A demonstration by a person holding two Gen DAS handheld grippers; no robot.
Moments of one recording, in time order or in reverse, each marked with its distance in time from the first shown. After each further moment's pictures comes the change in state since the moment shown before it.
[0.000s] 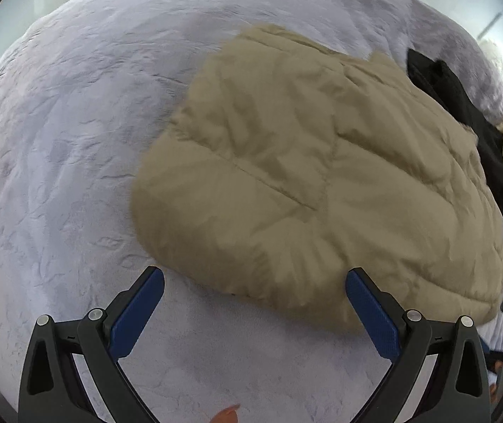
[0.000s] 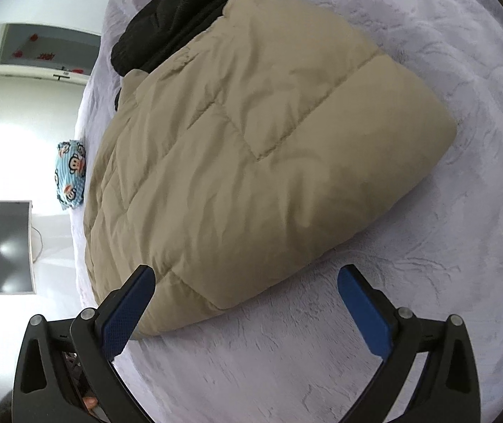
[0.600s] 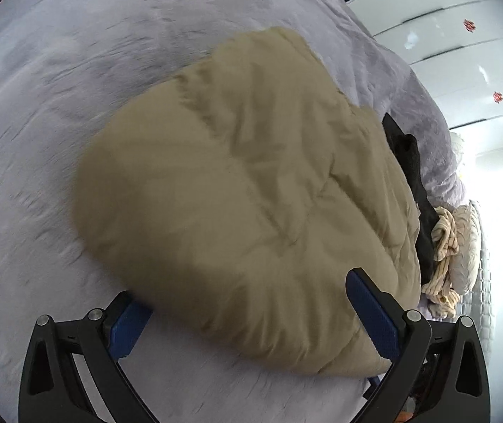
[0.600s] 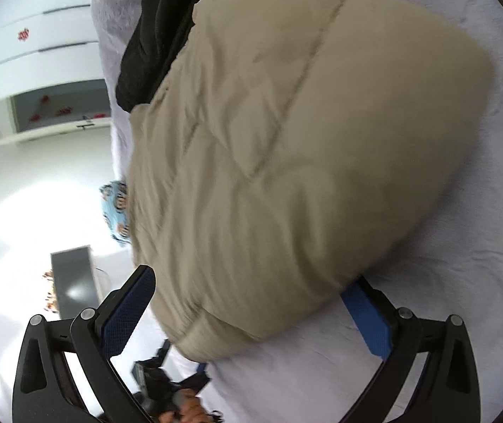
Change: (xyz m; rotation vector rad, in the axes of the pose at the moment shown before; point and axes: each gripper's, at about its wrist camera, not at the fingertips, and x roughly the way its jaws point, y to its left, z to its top) left arm 0.033 0.039 0.000 -0.313 -0.003 -0.422; right arm 0.019 -0.031 0.011 0.230 0.006 0.289
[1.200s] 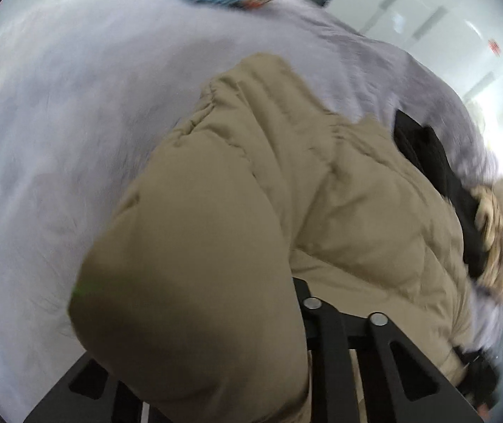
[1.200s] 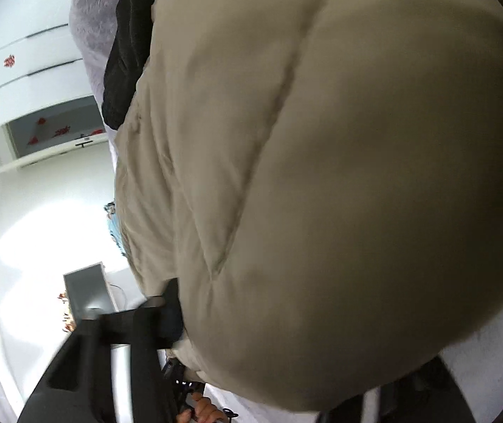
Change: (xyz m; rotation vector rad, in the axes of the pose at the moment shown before) left arm 0.000 -0.051 0.019 0.252 -0.150 0.224; right arm 0.022 -0.010 0.020 0.106 0.005 0.033
